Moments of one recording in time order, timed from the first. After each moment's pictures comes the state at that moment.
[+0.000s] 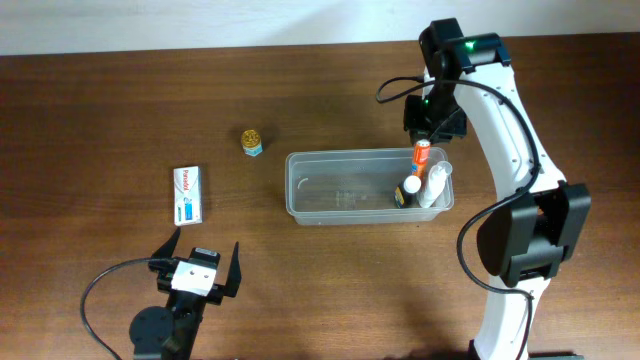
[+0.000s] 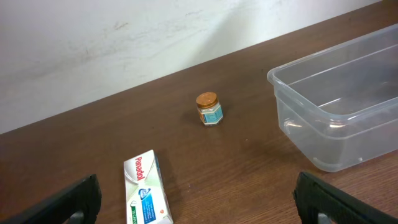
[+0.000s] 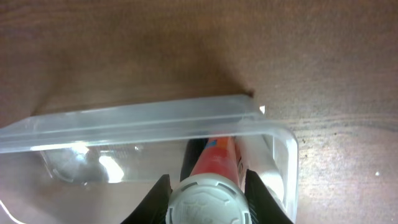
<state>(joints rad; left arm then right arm) -0.02 0.01 0.08 -0.25 0.17 0.28 0.15 2.12 2.07 -1.44 -0.07 0.30</state>
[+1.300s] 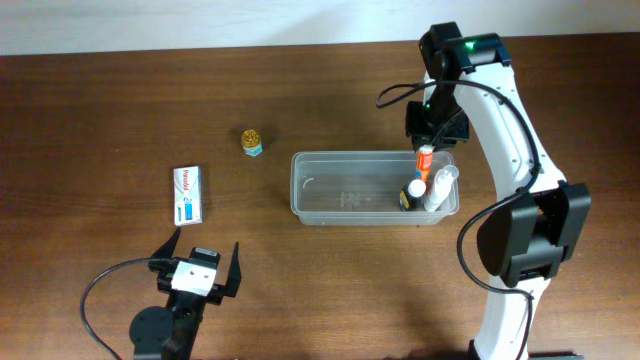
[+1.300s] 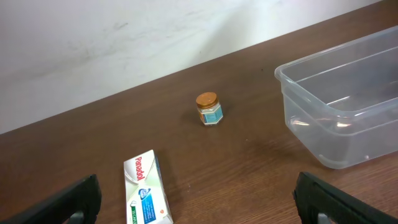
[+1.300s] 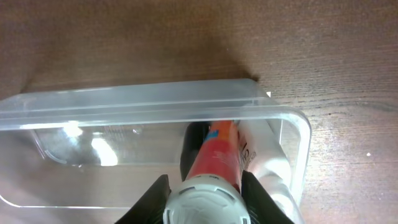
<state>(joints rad) -0.02 0.01 0.08 -0.25 0.17 0.28 0.15 2.12 2.07 -1.51 -0.07 0.28</state>
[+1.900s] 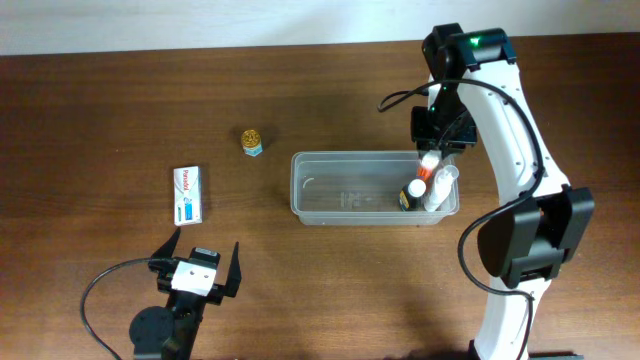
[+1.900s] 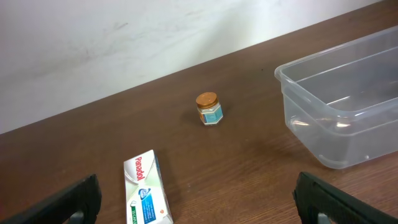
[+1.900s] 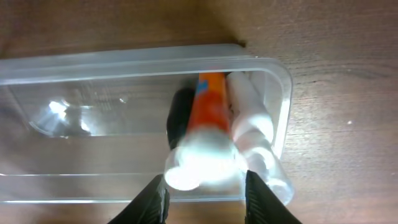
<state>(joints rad) -0.02 0.01 0.08 -0.25 0.17 0.28 0.15 2.11 2.12 -1.64 -0.05 0.26</state>
